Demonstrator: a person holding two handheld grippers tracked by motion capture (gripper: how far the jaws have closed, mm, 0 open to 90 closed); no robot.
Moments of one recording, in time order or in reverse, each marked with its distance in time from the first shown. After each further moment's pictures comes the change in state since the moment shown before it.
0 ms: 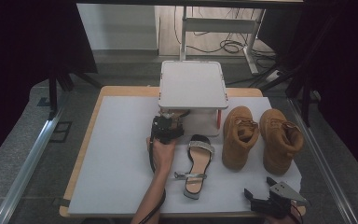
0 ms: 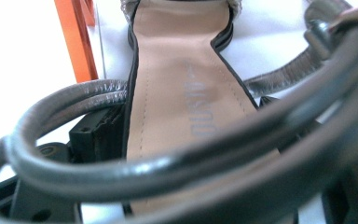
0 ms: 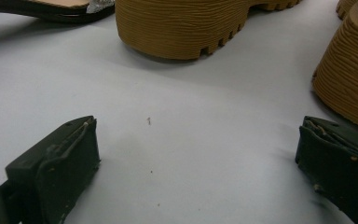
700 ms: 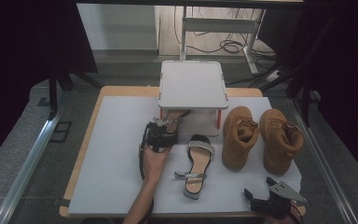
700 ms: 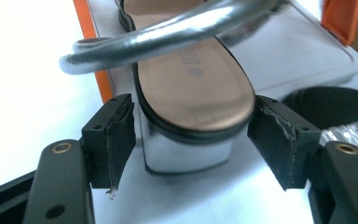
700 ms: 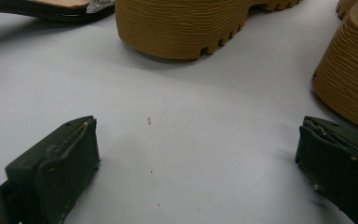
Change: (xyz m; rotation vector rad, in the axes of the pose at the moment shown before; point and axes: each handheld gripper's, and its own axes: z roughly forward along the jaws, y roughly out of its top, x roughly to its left) left arm 0.011 -0.020 -0.038 -0.007 -0.089 0.076; right arm 0.000 0.000 0.000 0.001 0.000 0.000
